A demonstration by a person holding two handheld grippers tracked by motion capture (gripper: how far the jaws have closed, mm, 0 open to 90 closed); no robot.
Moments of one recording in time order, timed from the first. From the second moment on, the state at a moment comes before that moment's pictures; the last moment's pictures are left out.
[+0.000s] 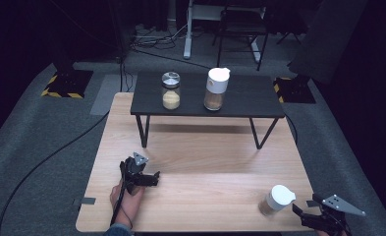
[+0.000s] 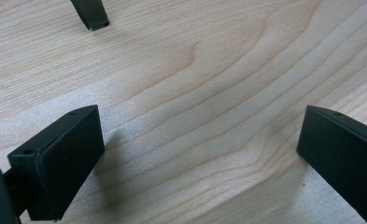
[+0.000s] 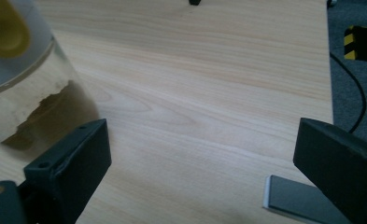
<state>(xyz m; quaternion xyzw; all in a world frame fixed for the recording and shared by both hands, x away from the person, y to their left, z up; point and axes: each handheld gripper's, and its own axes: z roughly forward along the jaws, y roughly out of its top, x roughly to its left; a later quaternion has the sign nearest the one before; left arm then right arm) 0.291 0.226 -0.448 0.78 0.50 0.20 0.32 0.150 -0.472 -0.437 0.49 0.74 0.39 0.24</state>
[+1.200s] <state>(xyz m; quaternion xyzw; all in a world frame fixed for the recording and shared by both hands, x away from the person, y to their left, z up) 0.291 0.226 -0.448 0.78 0.50 0.20 0.32 0.153 -0.432 -0.433 0.40 0.79 0.42 0.20</state>
